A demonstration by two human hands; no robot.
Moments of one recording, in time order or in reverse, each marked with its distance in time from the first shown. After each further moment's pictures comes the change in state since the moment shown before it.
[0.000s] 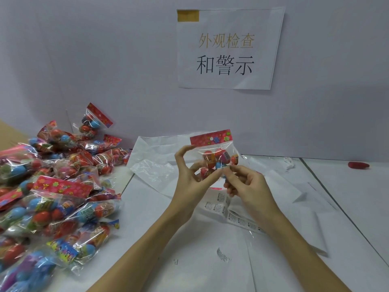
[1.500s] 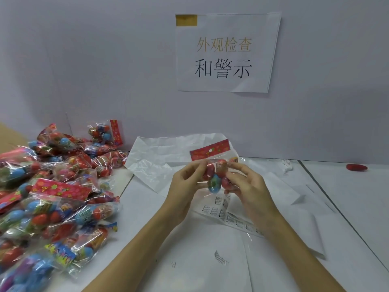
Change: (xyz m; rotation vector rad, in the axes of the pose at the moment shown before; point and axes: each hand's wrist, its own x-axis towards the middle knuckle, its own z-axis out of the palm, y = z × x) left_hand 0.005 0.000 -0.008 0.028 0.073 -0.142; right_hand 0.005 0.000 -0.003 0.149 0.031 0.045
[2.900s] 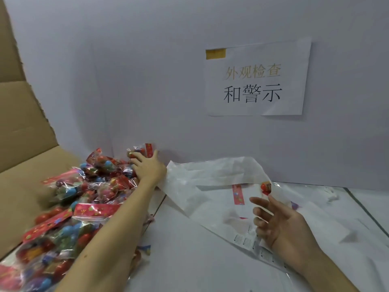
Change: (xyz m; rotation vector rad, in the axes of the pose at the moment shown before) left_hand 0.129 0.066 -0.171 1.511 0.627 -0.189; right_hand 0.007 0.004 -0.003 0.601 -0.195 0.425
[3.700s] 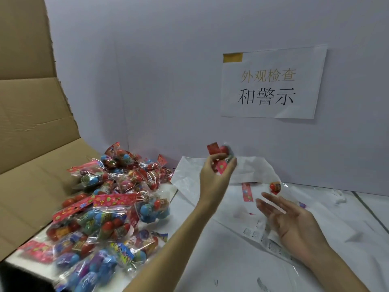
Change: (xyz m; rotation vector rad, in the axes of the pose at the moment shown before) left_hand -0.163 0.086 -0.018 -1.287 -0.084 0.255; right_hand -0.005 0.000 0.001 0.052 0.008 -0.034
